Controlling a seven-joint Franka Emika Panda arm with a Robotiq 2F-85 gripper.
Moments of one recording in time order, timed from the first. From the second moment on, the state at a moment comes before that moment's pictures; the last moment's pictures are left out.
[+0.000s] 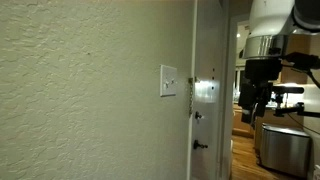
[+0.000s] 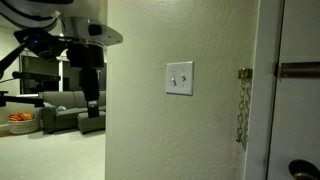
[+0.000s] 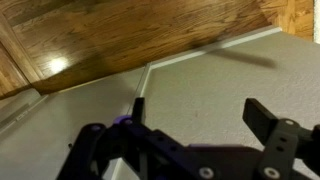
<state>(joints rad) -0.08 -0.57 0.08 -2.37 -0.05 1.92 0.26</state>
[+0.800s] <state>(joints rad) -0.08 -0.56 0.08 -2.37 -0.05 1.92 0.26</state>
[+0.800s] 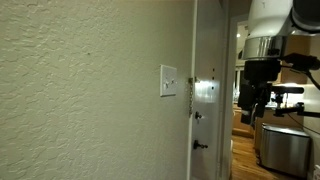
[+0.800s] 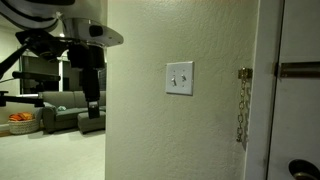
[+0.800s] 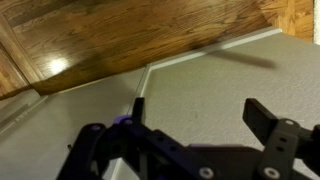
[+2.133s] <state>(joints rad) -0.06 -0.20 0.03 -1.97 -0.08 2.01 -0.11</state>
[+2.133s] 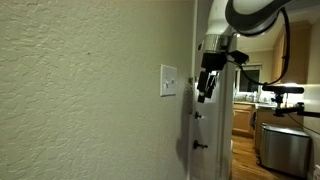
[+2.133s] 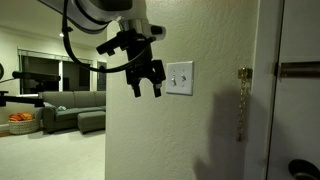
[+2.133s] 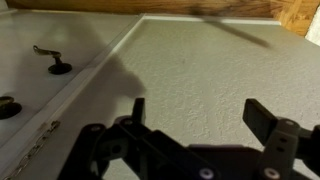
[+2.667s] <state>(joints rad) -0.06 -0.19 0.03 -1.96 -0.08 2.01 -0.12</state>
